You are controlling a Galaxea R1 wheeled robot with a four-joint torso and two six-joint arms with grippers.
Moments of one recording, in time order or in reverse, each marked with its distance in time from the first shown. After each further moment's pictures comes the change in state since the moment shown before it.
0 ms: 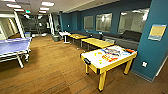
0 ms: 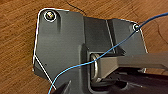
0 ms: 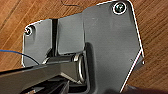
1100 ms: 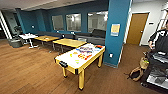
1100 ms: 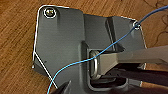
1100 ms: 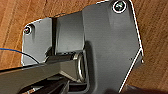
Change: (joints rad) left arm 0.006 0.000 -0.001 0.000 0.004 0.000; right arm 0.001 0.001 -0.001 -0.001 -0.002 0.000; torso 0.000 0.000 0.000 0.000
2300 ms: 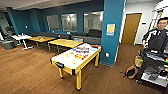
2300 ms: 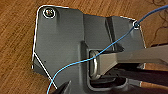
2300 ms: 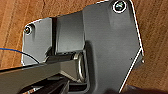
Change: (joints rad) left arm 0.000 0.000 0.002 0.004 0.000 0.000; right arm 0.000 0.002 0.000 0.000 0.000 0.000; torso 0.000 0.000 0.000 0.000
